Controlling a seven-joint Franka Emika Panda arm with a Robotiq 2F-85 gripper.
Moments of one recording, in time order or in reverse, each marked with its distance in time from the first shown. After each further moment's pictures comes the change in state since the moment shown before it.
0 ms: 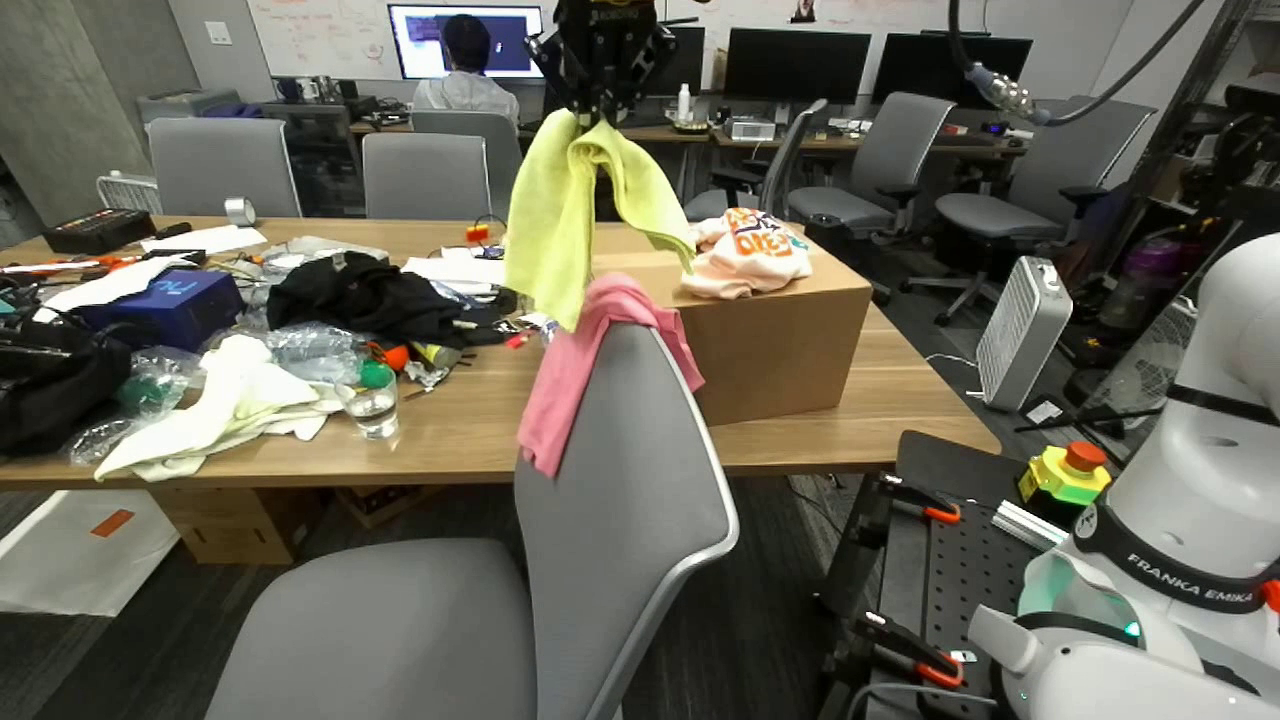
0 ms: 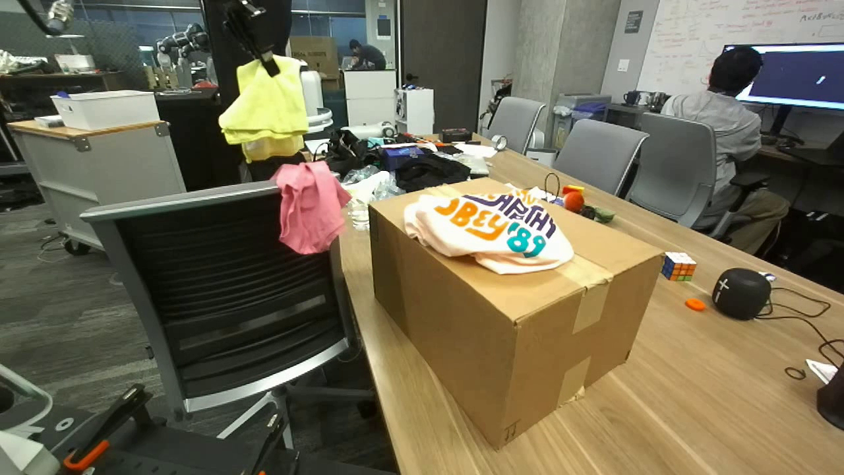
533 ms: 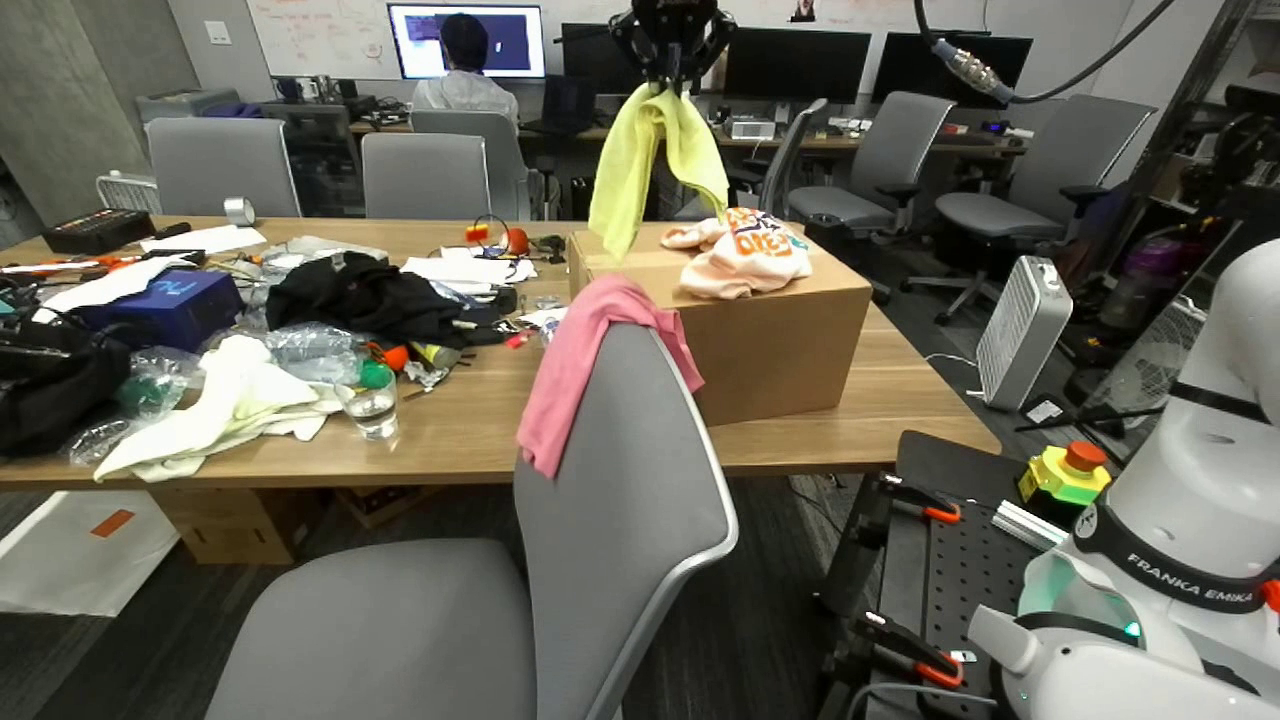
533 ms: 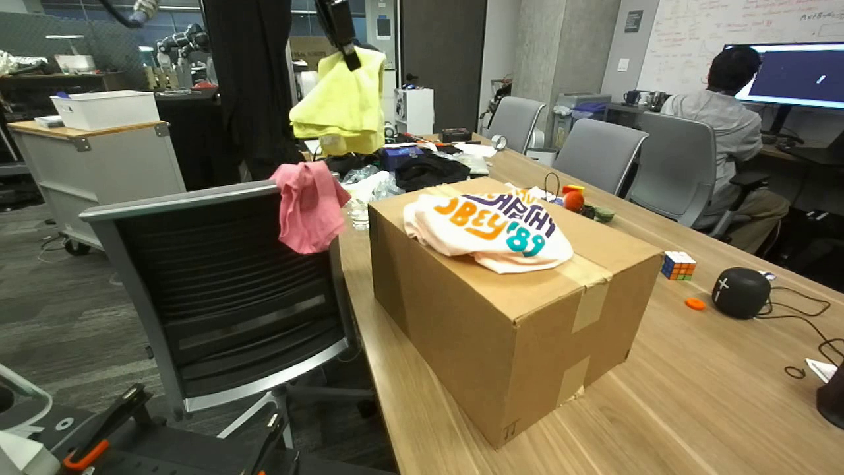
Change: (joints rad) arm -0.108 0.029 -0.145 0.072 0.000 -0.066 0.081
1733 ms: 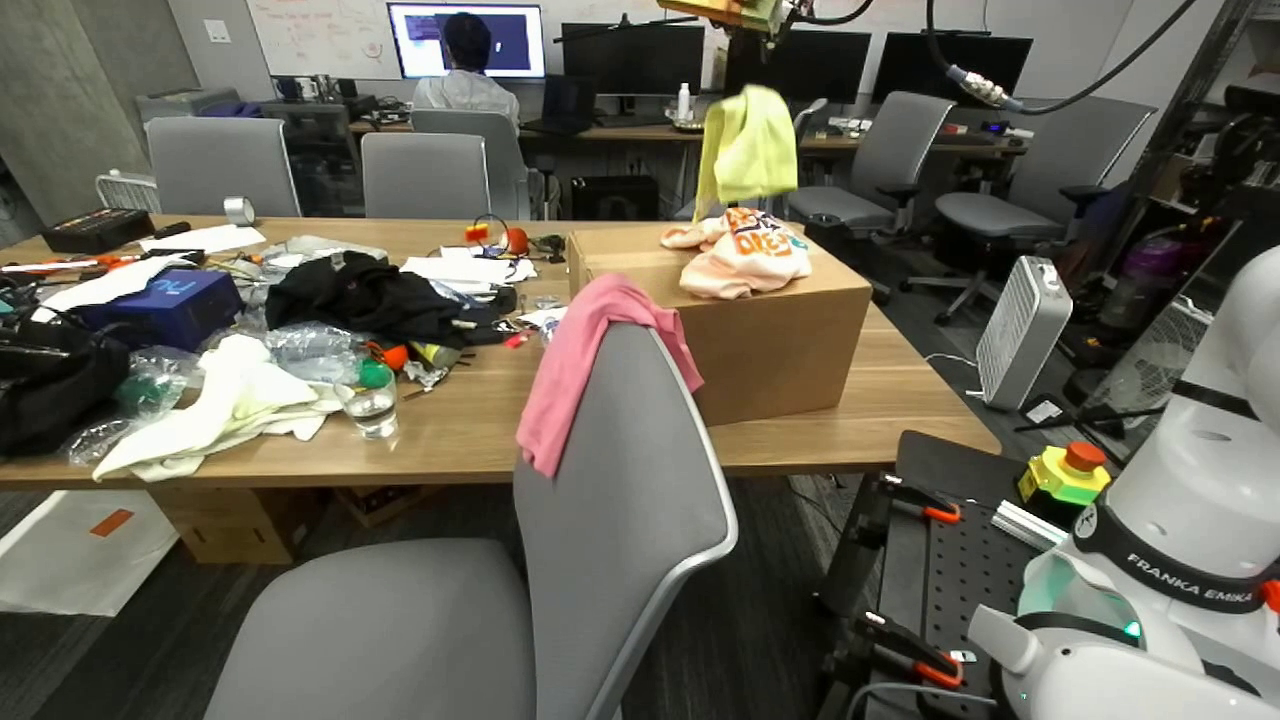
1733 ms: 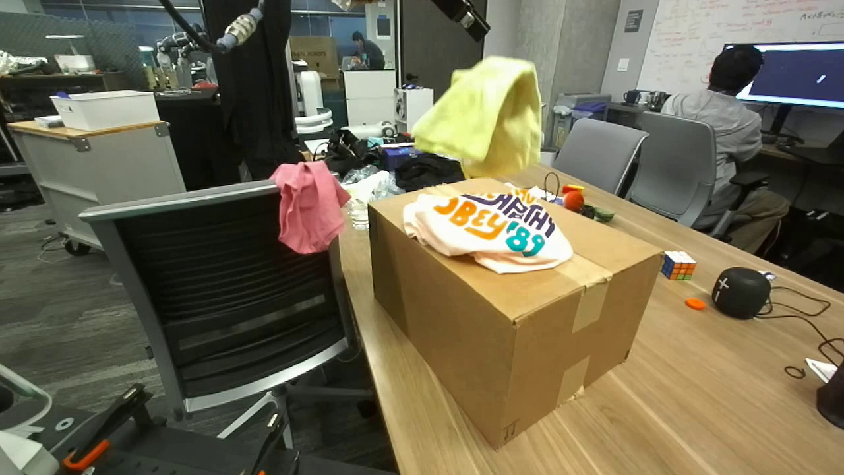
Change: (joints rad) arm -0.093 0.048 -0.111 0.017 -0.527 0.043 0.707
